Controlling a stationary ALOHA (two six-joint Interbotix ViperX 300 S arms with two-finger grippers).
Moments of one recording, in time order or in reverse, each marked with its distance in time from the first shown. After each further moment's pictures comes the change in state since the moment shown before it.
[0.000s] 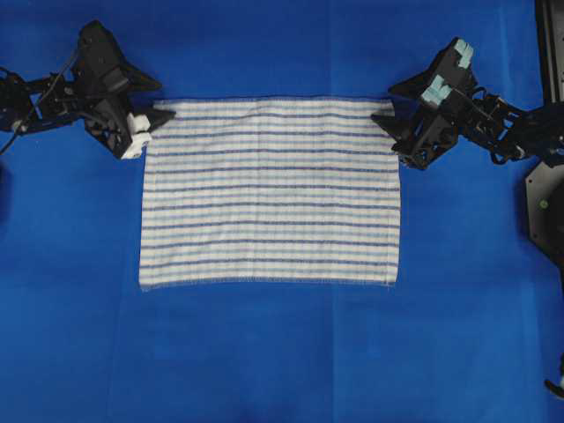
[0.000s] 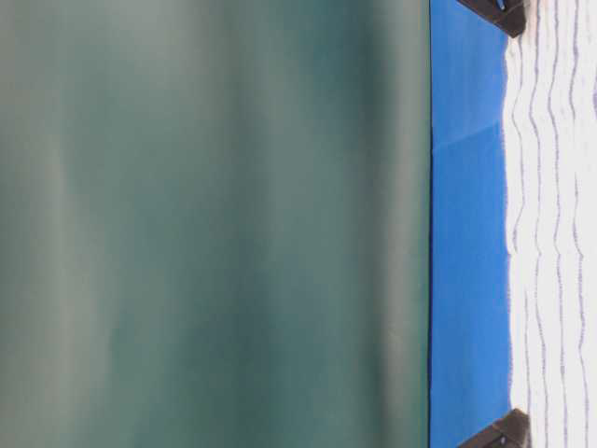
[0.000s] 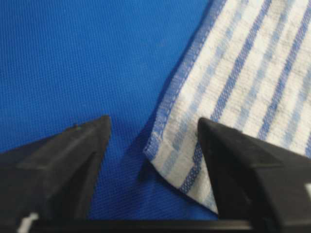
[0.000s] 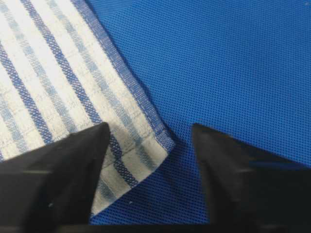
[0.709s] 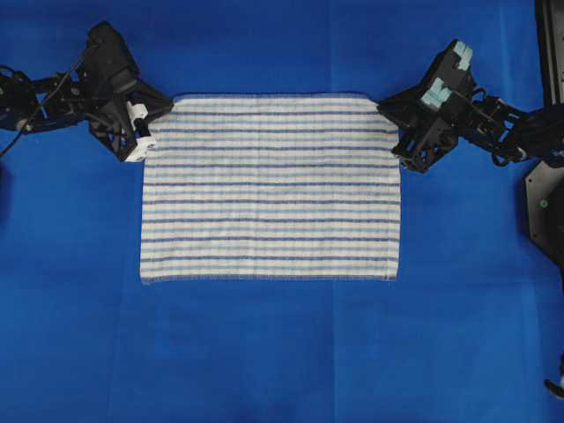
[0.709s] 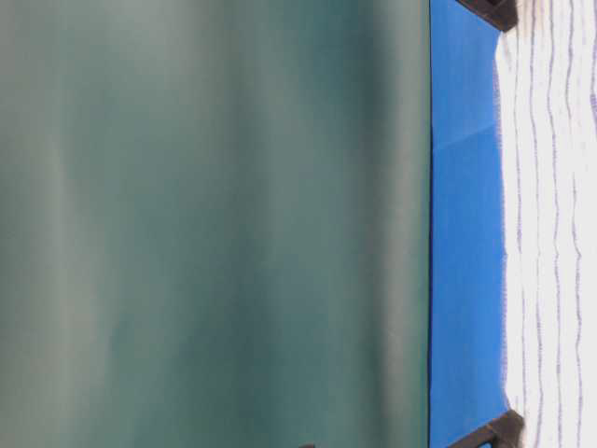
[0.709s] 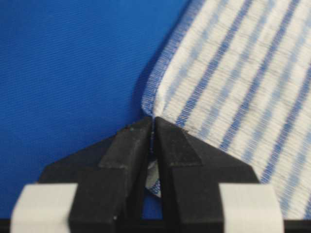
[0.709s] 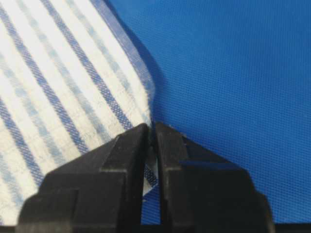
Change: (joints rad) left arm -0.037 -0.043 -0.032 0.006 0.106 0.012; right arm 0.023 -0.038 0.003 0.002 0.025 0.000
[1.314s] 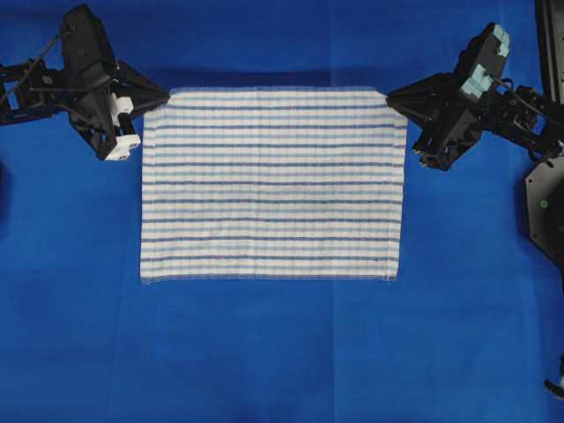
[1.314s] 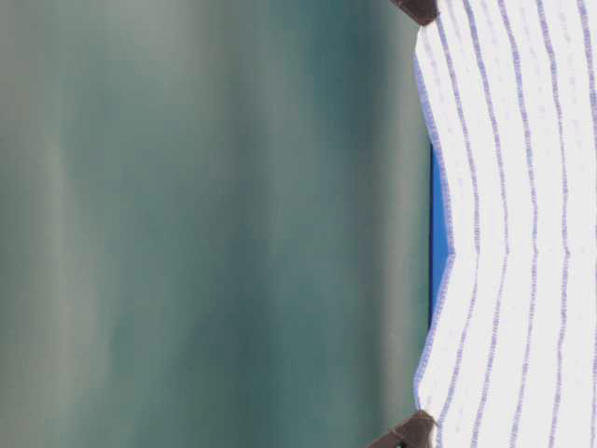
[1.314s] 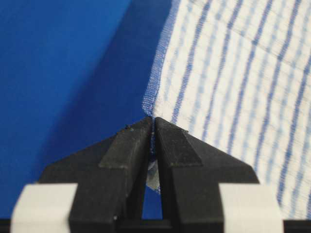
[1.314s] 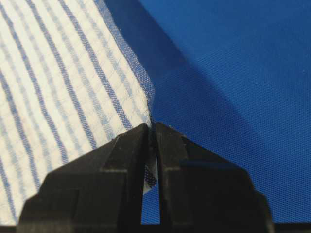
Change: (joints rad) left arm -0.044 -0.299 -0.009 0.003 0.212 0.055; right arm 0.014 -0.318 0.031 -0.006 0.183 -0.011
